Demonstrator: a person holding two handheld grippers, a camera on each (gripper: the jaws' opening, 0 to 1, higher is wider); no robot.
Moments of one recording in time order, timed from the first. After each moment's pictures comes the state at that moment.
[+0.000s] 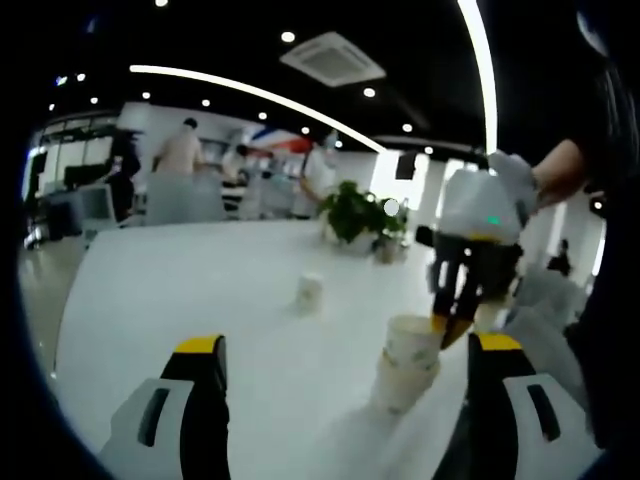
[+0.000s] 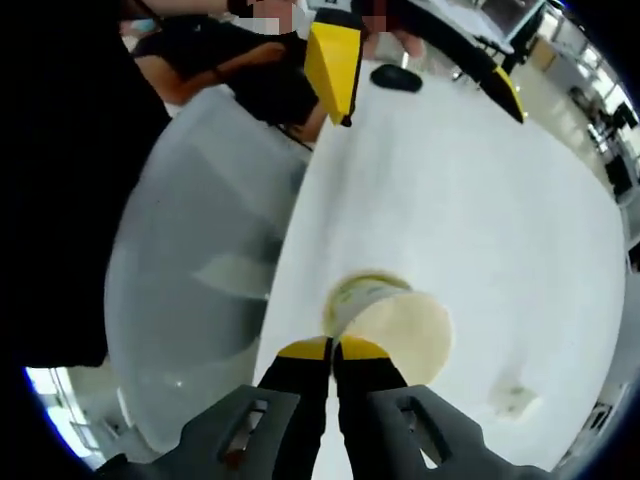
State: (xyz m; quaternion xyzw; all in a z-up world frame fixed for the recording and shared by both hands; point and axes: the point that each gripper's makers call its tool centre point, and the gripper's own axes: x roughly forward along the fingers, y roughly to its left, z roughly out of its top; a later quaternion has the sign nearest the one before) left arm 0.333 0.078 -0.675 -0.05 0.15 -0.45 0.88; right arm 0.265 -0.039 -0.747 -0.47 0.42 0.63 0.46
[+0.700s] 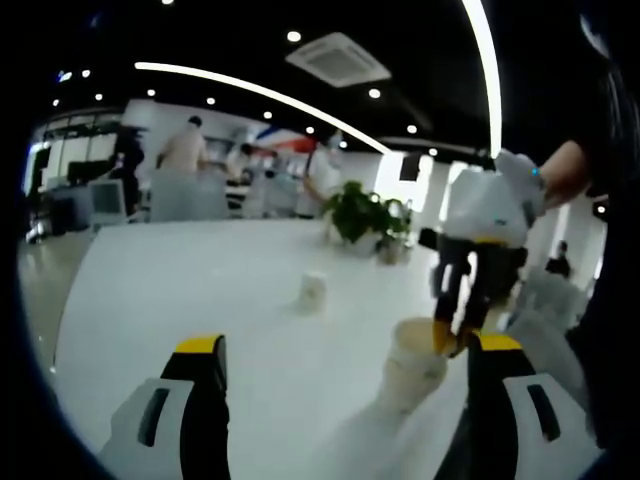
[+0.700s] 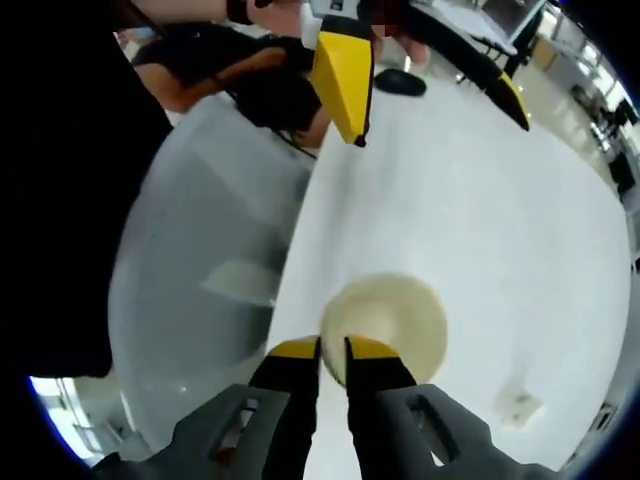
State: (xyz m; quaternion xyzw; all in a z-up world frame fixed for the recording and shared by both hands) left arm 0.336 0.081 -0.679 -0.06 0.15 -0.44 0.88; right arm 0.258 -0.028 -0.750 -0.45 0.42 0.64 0.46
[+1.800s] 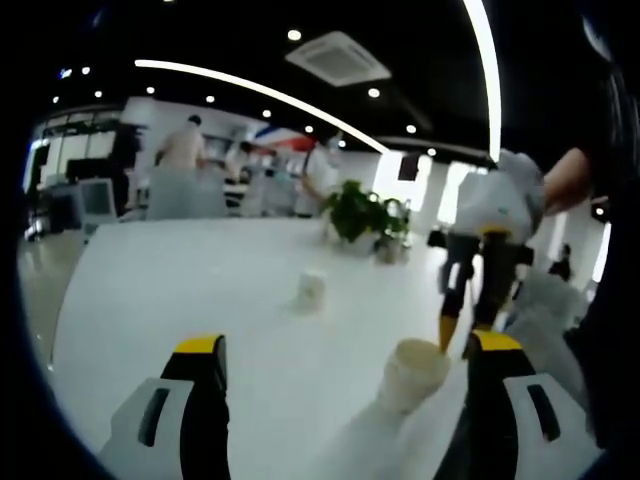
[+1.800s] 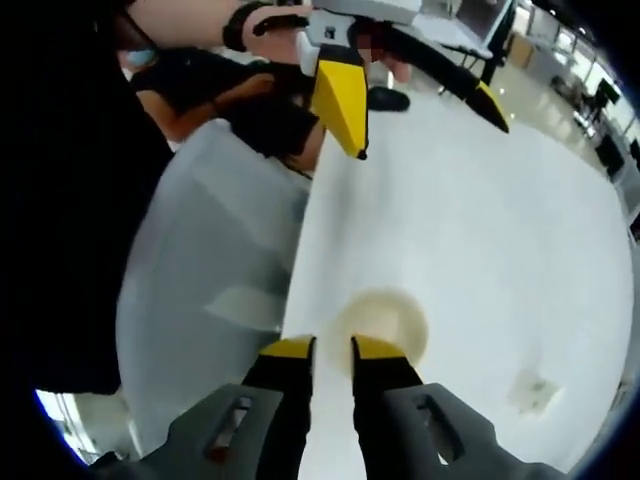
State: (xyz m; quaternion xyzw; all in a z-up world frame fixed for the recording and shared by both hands) left arm 0.336 0.078 -0.681 -0.06 0.15 -0.45 0.88; right arm 0.251 -0.031 -0.740 -0.40 0.42 0.64 0.50
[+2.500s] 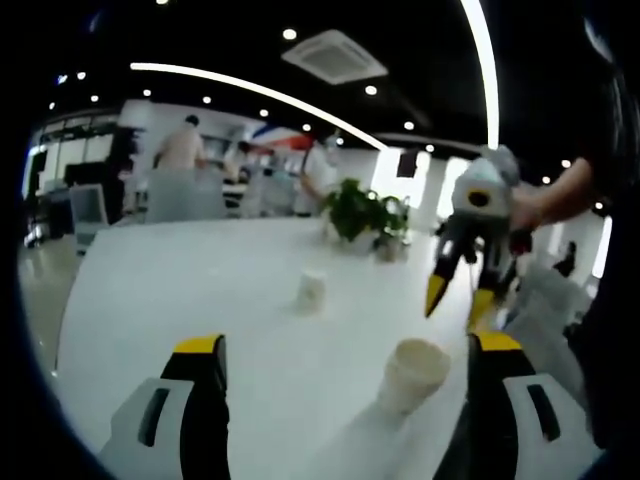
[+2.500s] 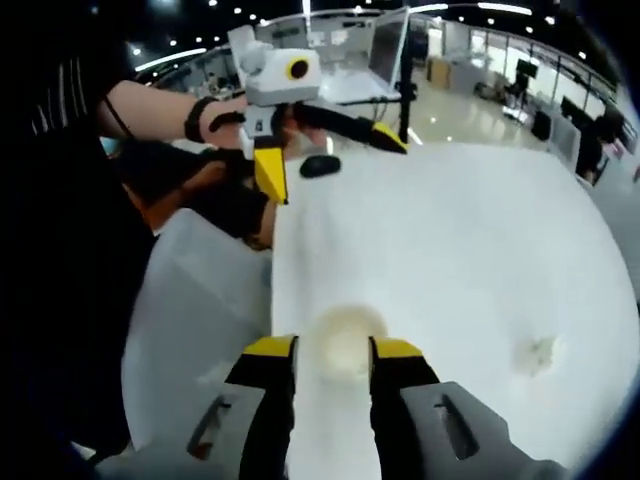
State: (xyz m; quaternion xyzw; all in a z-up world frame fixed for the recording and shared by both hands) left arm 0.336 0.079 -0.675 -0.05 0.15 -0.45 0.88; right arm 0.279 -0.036 -0.704 -0.25 0.37 0.61 0.66
